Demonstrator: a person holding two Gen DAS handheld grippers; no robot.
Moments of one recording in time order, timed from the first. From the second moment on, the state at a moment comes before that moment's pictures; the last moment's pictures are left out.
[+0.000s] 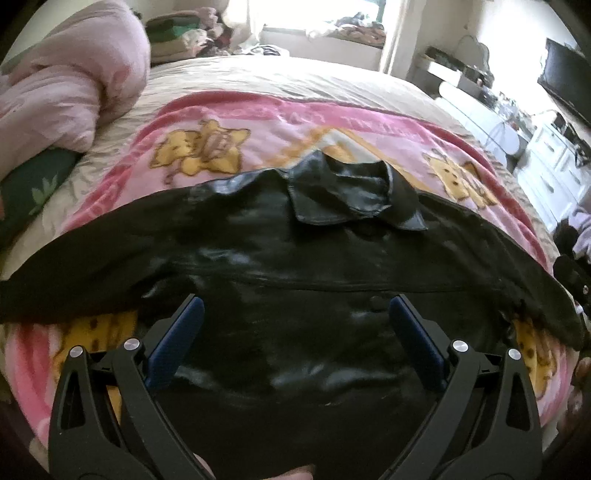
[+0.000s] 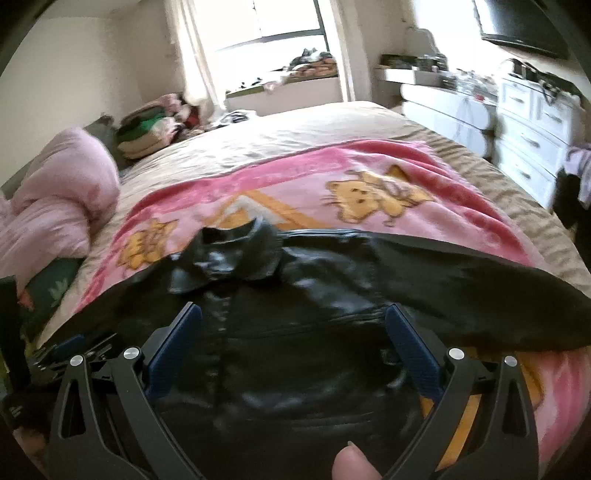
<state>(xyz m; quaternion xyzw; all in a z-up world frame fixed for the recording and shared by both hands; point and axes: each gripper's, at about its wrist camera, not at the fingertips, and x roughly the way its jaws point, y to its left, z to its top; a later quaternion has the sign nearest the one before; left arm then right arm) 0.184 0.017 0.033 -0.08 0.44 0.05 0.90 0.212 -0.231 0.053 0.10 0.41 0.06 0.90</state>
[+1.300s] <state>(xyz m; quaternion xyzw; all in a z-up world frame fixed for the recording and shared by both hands) 0.256 -0.099 -0.012 -0.02 0.48 -0.02 0.88 0.205 -0.433 -0.017 0.27 0.41 -0.17 0.85</state>
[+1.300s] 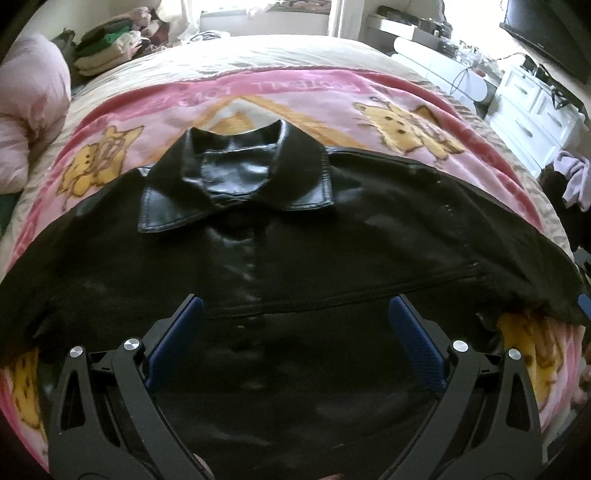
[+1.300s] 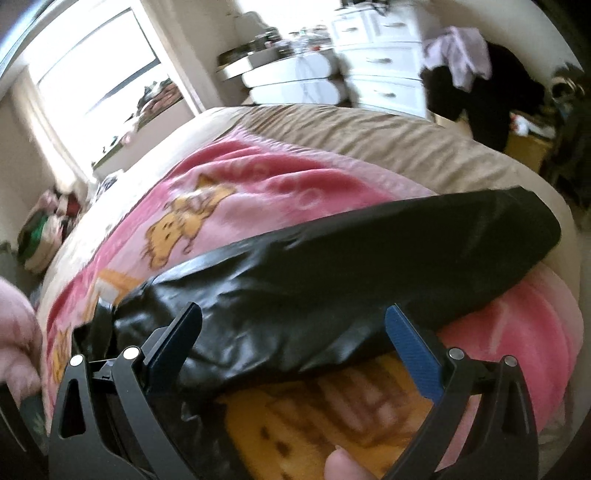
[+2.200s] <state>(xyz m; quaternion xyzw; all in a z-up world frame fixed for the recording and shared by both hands) 0.286 -0.145 -0.026 0.02 0.50 -0.06 0.86 0.161 -0.580 -0.087 0.49 0.32 -0.33 0.74</state>
